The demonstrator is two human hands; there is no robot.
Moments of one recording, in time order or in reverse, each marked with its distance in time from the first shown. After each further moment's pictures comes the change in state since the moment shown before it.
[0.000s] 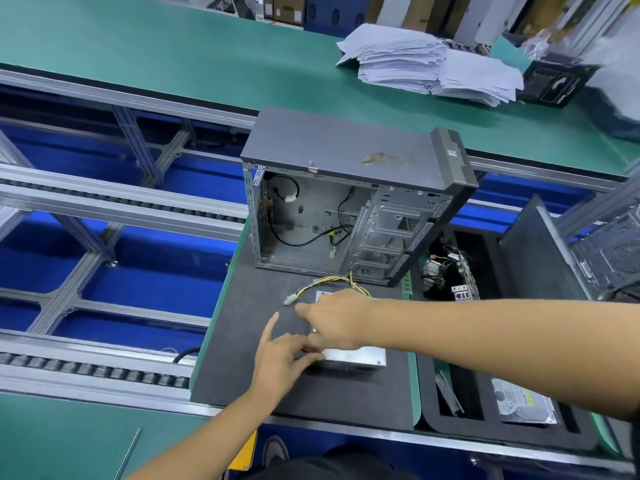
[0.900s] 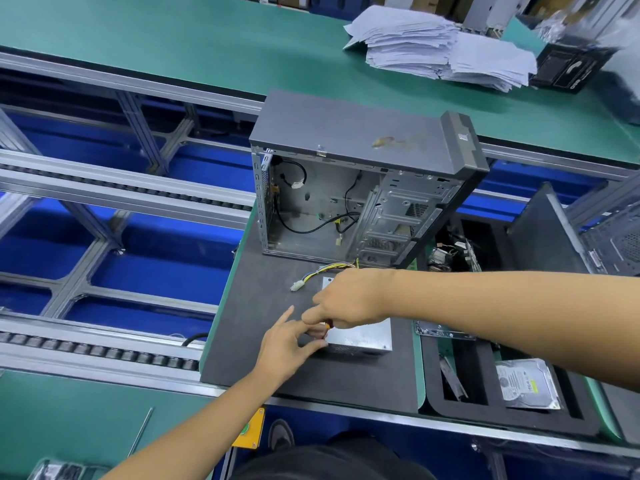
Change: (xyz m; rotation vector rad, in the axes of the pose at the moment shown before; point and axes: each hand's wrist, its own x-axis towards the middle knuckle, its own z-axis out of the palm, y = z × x) left_hand -0.006 0.003 -0.011 -0.079 -0.105 -0.112; right_hand -0.001 0.010 -0.014 -0.267 -0.125 -0.361
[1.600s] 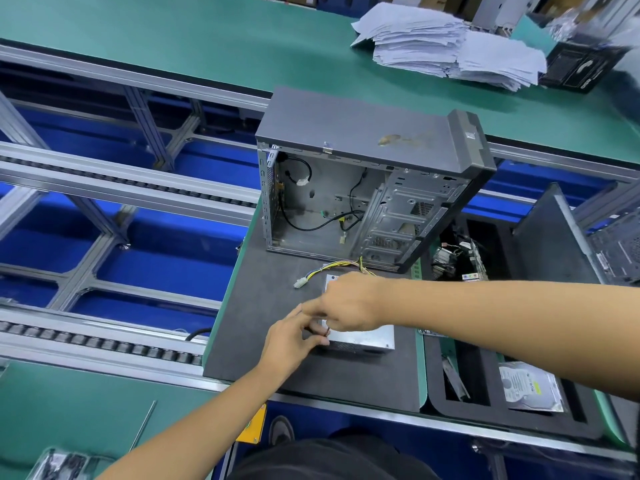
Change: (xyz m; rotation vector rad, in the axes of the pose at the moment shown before) left_hand 0.003 0.008 -0.002 -0.041 -0.099 -0.174; right_hand 0.010 -0.012 0.012 0.196 0.056 0.185
